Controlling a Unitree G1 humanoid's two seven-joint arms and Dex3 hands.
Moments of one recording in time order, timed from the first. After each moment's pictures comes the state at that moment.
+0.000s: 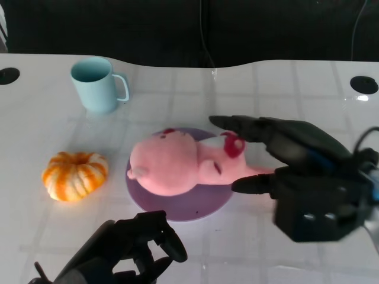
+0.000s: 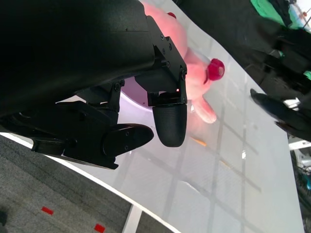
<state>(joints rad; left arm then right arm) 0.29 0.25 -0.20 -0.47 0.17 0.13 -0.31 -0.29 -0.31 0.27 -0.18 -0.42 0.01 0.39</state>
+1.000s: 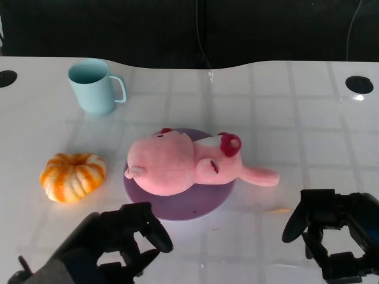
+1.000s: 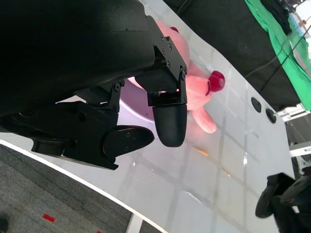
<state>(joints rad) 0.28 0.29 -0.13 -0.47 0.12 0.13 -0.32 0.23 -0.27 0.07 -0.35 -0.11 -0.08 0.28</state>
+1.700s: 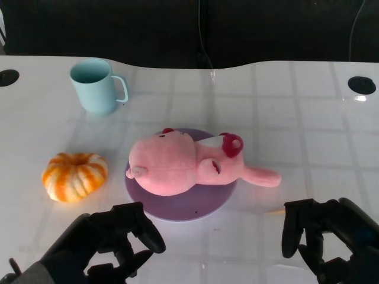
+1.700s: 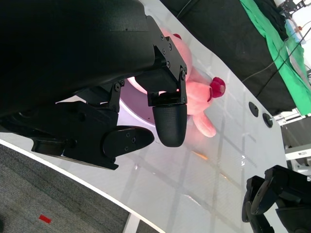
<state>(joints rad) 0.29 0.31 -0.10 -0.45 0.07 0.08 -0.33 0.17 -0.32 0.13 -0.26 -0.26 -0.08 0.29</state>
